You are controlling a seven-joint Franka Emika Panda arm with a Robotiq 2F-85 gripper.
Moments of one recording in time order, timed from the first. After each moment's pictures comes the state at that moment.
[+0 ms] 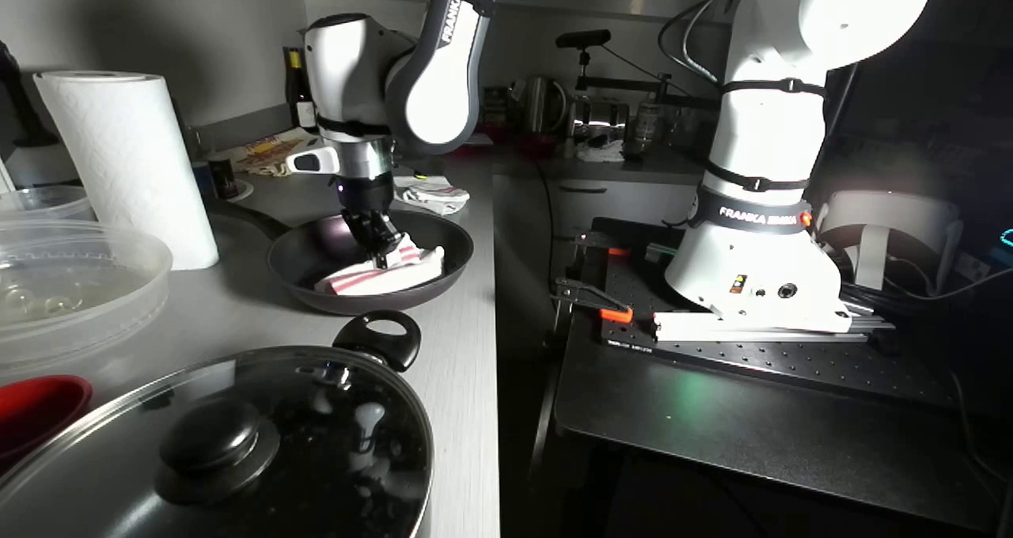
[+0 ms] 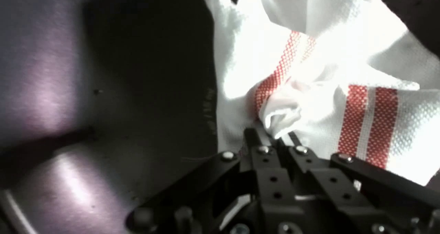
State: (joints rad) arm 0.03 0.53 0.03 -2.29 -0.53 2.81 -0.60
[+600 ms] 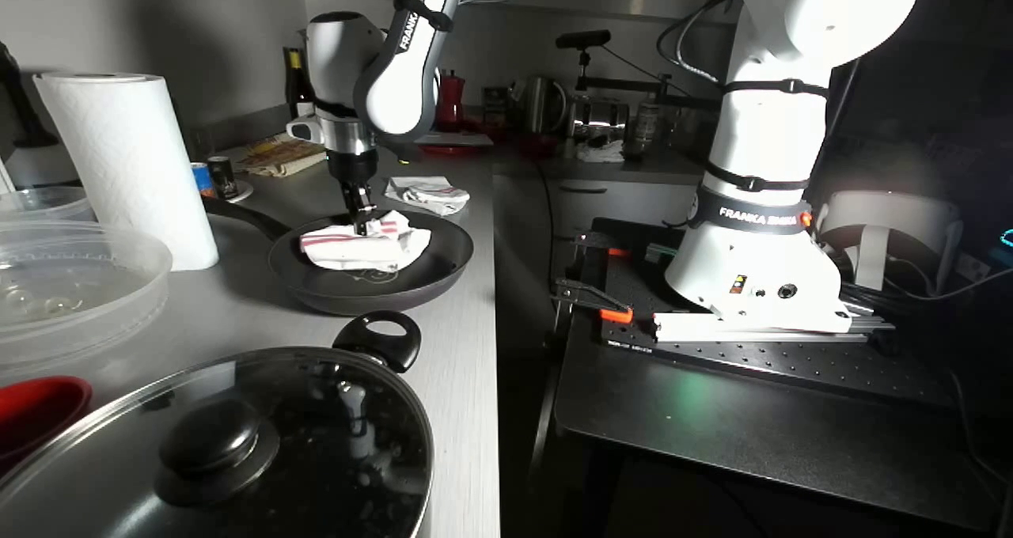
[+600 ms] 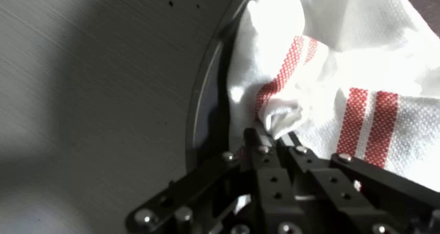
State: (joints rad) arm -0.07 0.63 -0.03 -2.07 -0.46 2.82 -0.52
